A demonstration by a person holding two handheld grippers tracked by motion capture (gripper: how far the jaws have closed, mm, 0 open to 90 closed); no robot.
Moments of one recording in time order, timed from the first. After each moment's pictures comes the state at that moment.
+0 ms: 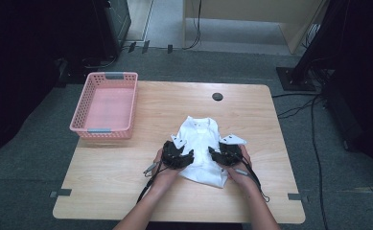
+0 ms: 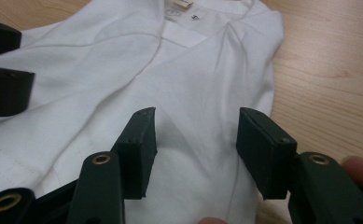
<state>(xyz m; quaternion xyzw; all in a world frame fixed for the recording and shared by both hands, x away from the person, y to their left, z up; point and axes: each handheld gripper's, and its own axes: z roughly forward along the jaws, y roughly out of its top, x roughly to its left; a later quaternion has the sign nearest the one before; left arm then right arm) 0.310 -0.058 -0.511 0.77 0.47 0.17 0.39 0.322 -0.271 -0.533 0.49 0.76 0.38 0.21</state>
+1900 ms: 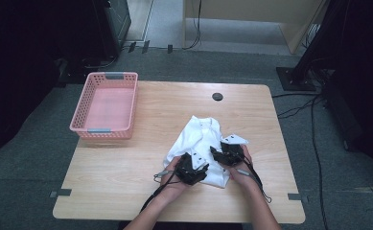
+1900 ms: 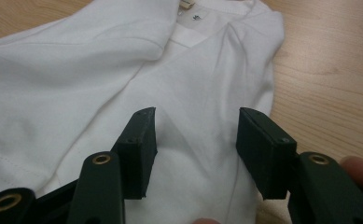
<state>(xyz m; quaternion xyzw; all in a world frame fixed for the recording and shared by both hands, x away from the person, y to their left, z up) 0.269 -0.099 -0.516 0.84 0.33 0.19 0.38 0.322 -0.274 -0.533 0.49 0.76 0.38 0.21</state>
